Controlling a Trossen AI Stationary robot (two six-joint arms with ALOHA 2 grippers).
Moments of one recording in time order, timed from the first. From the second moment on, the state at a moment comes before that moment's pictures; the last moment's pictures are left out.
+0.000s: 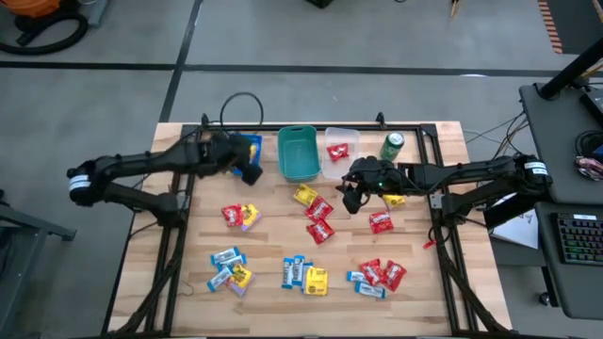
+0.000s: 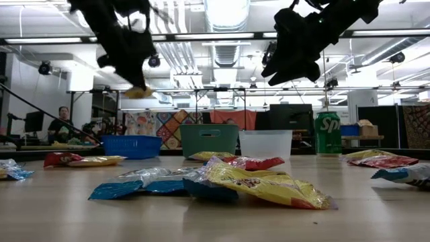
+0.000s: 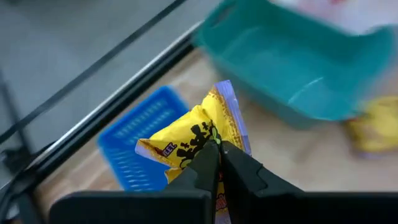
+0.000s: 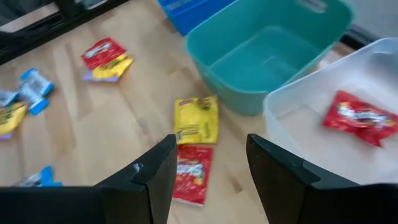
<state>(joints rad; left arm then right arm) 0.34 1.19 0.92 -0.66 -0.47 -0.31 -0.07 1.25 0.80 -0.20 0.24 0.44</state>
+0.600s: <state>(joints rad) 0.51 1.49 0.92 -0.62 -0.46 -0.27 -0.07 1.25 0.80 -0.20 0.31 0.51</state>
